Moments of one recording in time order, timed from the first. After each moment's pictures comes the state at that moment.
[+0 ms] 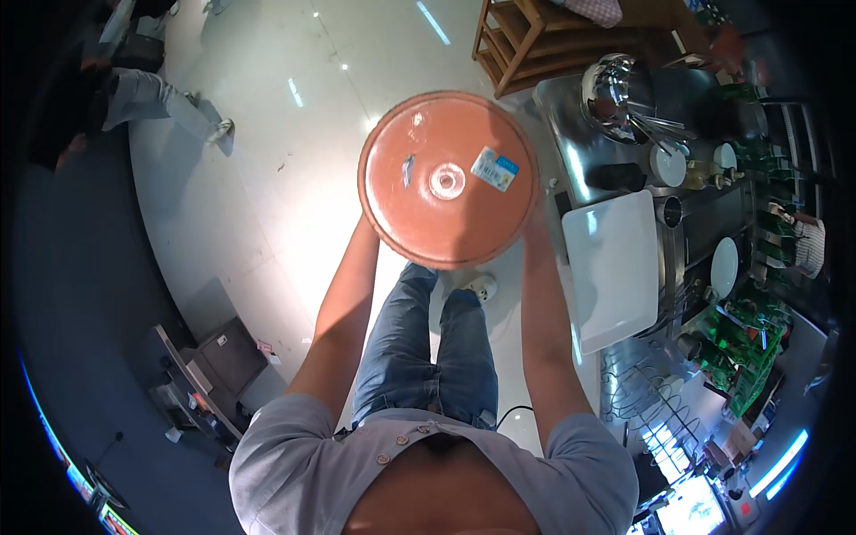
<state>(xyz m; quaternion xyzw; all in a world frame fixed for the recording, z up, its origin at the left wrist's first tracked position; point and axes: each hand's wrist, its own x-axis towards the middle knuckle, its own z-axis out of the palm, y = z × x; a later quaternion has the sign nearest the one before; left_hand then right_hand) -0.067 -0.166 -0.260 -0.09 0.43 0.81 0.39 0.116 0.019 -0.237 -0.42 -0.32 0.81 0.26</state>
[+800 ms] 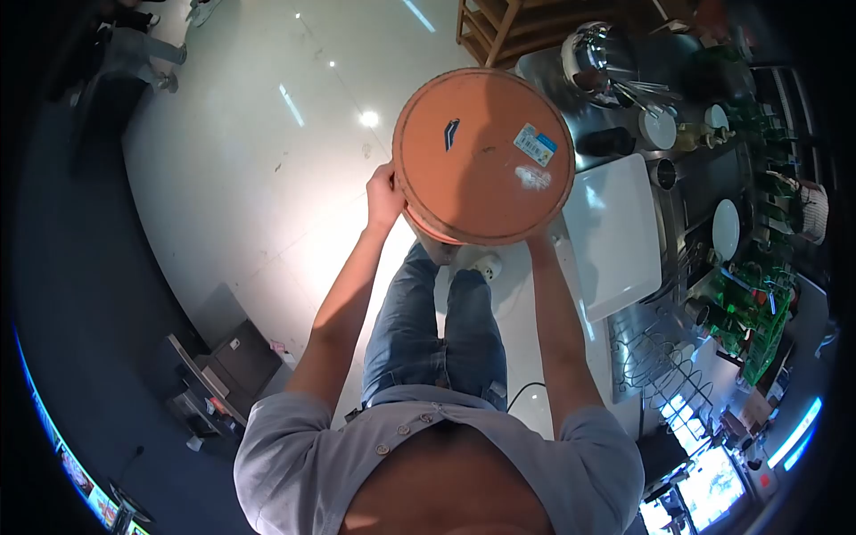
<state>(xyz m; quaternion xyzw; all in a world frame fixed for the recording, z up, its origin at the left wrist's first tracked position) -0.034 -0.182 -0.241 0.25 0.80 0.50 0.22 0.223 -0.021 -0.321 -0.42 -0.74 0.49 0.19</state>
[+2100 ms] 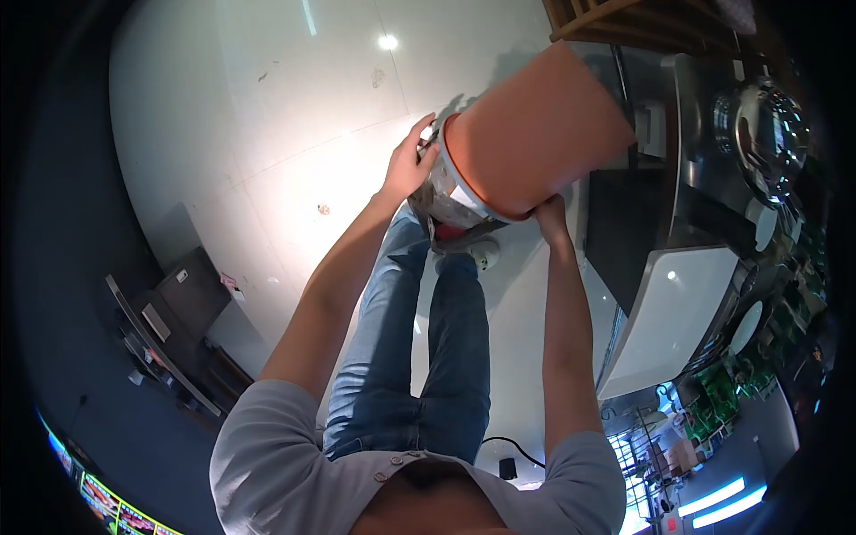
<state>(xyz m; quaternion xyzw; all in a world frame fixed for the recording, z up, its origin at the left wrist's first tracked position) -0.032 -0.207 -0.439 0.13 0.81 0.44 0.36 0.180 -0.009 -0.466 -0.53 -0.55 0.64 -0.06</state>
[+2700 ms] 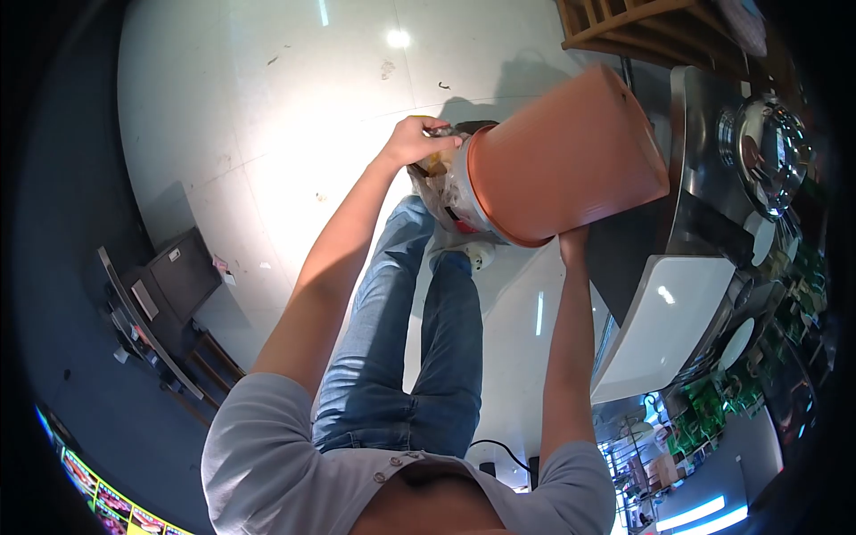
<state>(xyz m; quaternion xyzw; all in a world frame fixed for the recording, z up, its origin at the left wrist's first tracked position) -0.065 -0.203 -0.440 0.17 0.79 0.40 0.44 0.221 0.010 -0.434 -0.51 -0.66 0.55 -0.03</state>
